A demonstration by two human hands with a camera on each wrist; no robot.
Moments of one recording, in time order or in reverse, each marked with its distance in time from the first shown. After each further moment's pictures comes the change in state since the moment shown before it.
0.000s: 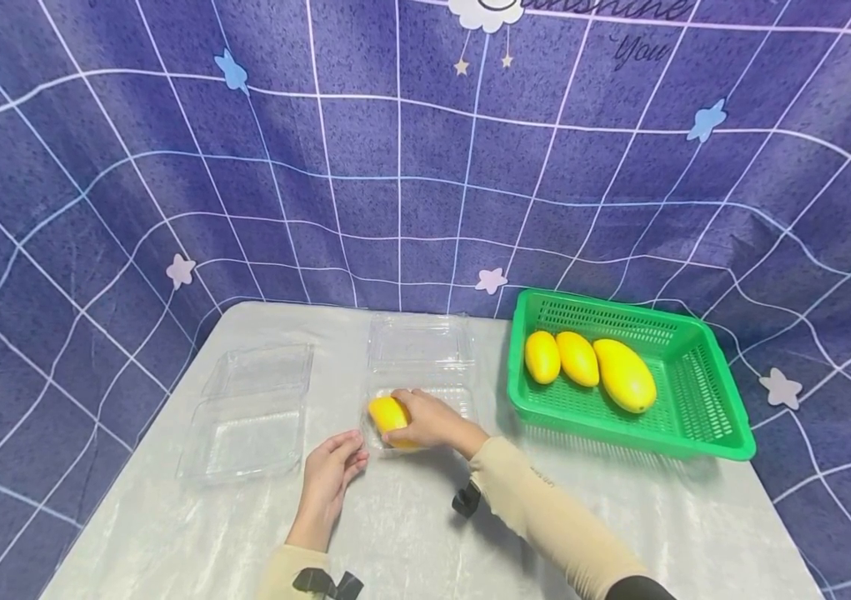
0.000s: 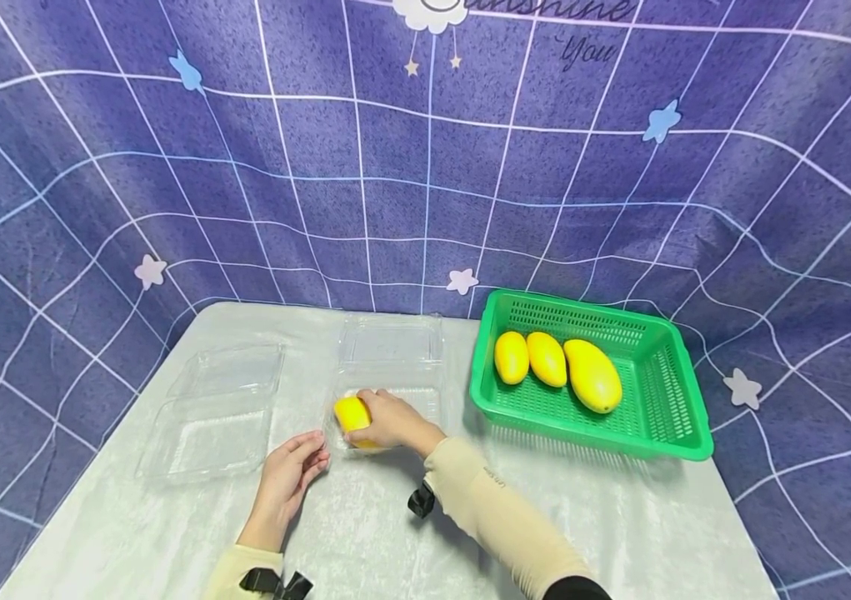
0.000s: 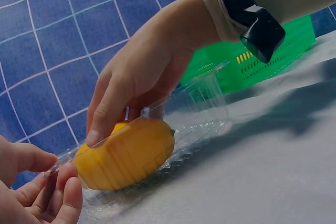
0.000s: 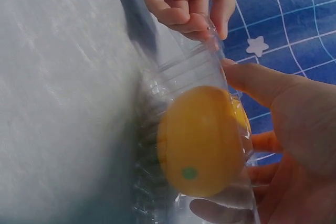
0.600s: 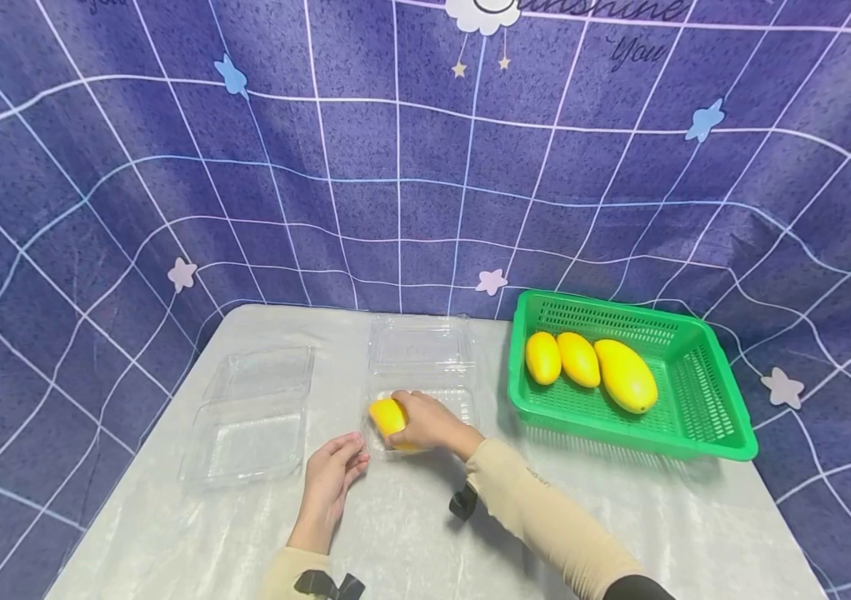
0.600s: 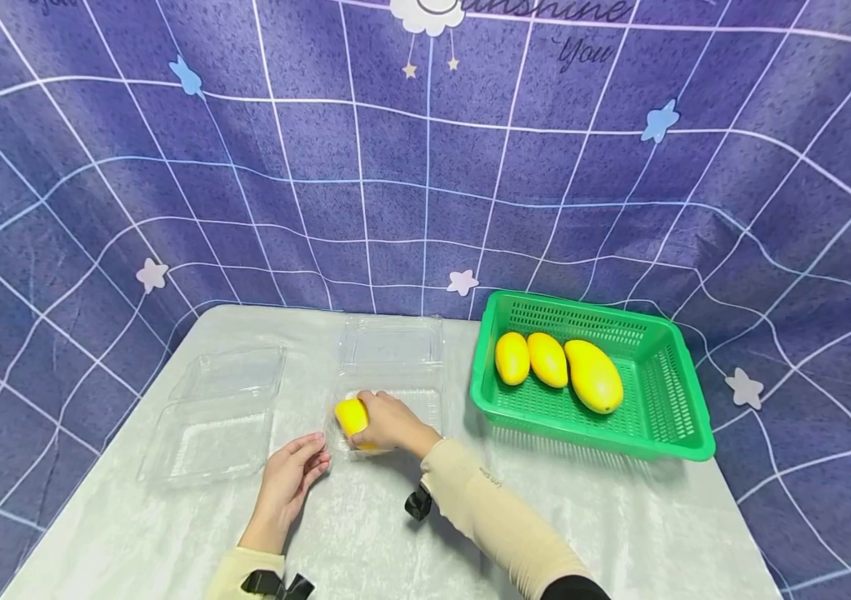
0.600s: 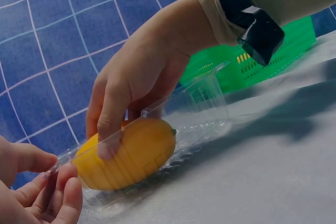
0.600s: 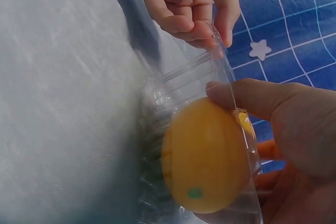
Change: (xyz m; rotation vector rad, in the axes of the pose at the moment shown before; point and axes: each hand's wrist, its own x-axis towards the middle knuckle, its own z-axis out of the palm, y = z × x) left_hand -0.001 -0.001 0.000 -0.024 0.001 0.014; right_hand 0.005 -0.003 0.004 0.004 0.024 0.038
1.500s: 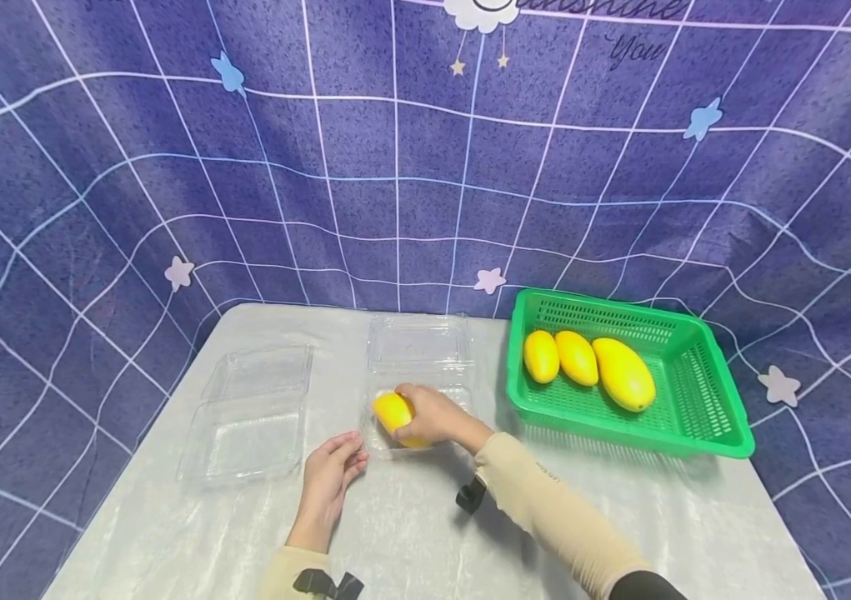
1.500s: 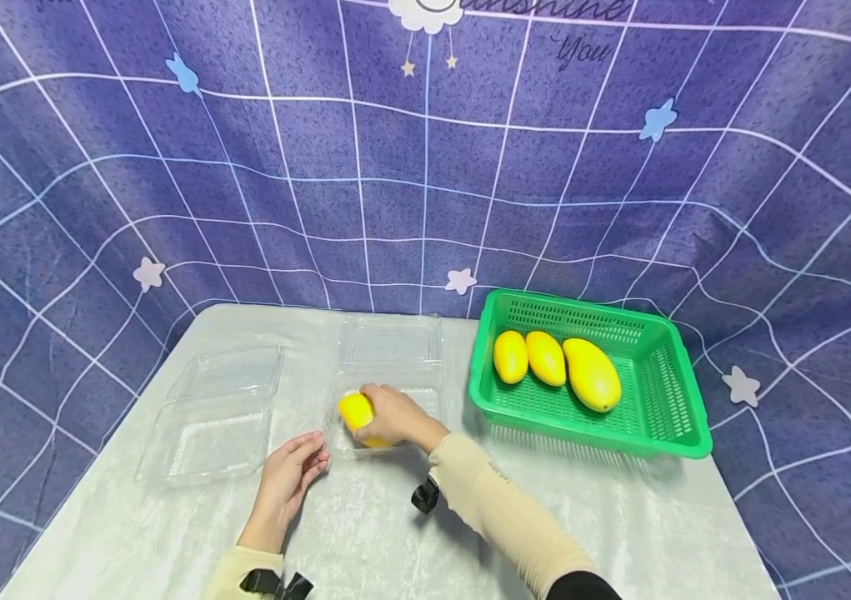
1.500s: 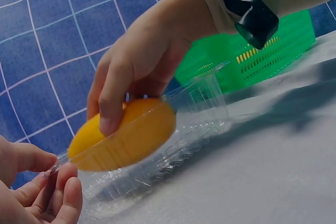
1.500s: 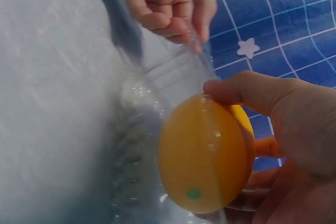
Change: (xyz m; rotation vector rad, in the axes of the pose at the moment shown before) left_hand -0.002 0.002 0.001 0.003 -0.009 0.005; right_hand -0.006 0.004 -0.017 0.043 -0.002 -0.018
